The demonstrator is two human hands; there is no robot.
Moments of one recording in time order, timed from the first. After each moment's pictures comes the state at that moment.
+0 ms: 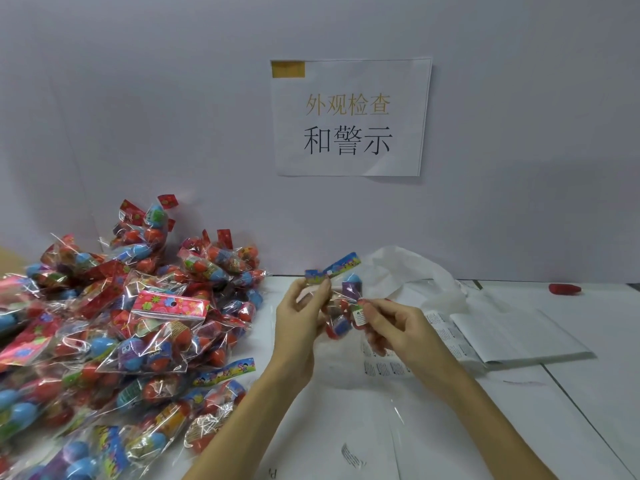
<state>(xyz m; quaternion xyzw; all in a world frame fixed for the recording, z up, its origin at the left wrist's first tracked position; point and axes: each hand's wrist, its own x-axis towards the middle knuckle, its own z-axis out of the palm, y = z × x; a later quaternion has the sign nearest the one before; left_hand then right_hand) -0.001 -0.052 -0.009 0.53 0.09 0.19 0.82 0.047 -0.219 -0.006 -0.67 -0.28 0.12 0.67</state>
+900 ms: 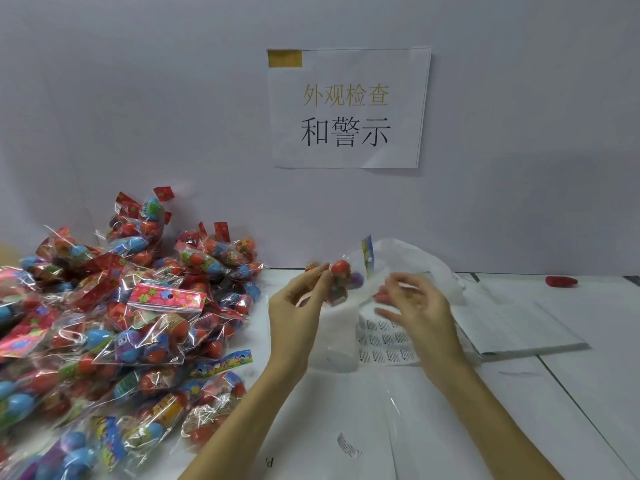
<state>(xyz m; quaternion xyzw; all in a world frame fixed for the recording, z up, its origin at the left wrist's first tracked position) -0.004 -0.056 -0.006 0.63 0.09 0.32 0.71 0.057 -0.222 -0.007 -0.63 -0.11 0.01 0.77</state>
